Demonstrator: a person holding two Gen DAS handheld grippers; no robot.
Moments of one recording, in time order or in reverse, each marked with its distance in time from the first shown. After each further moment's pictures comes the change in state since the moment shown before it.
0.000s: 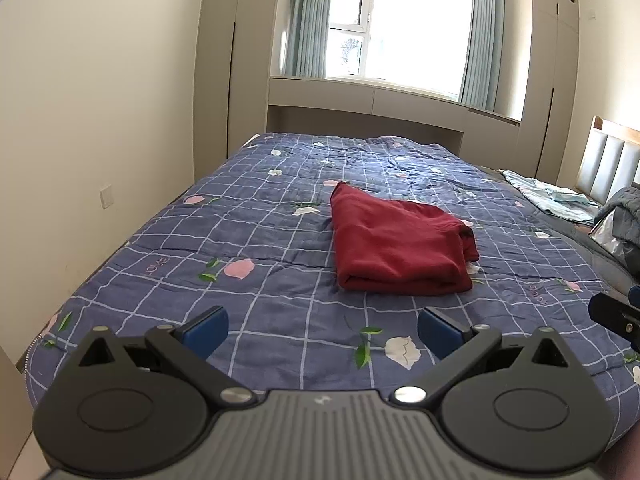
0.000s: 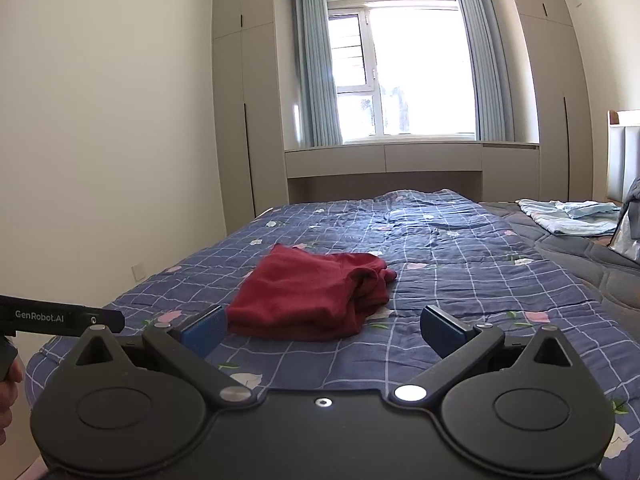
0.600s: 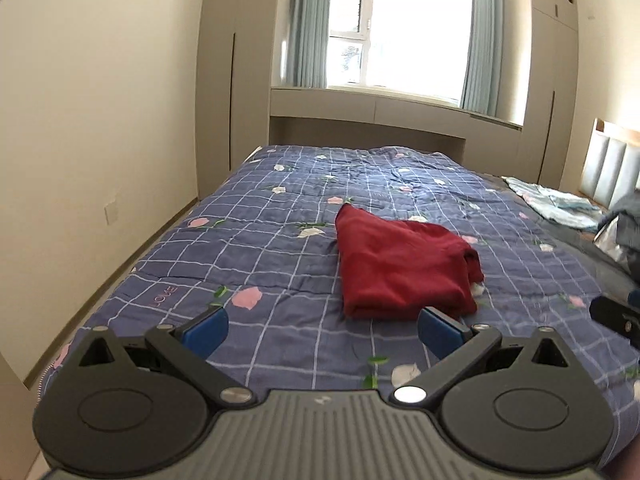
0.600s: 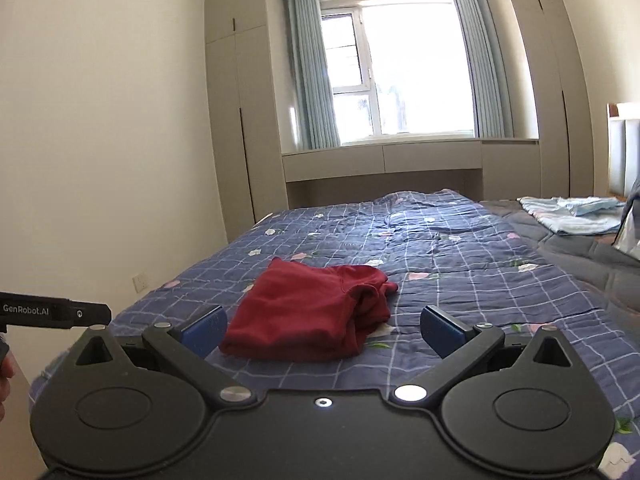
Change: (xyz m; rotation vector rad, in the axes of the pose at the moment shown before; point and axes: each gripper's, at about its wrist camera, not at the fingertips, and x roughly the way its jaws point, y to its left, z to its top) left arm -0.003 0.000 0.029 0.027 -0.025 0.017; right arm 0.007 -0.005 0.023 0.034 -0.004 -0.002
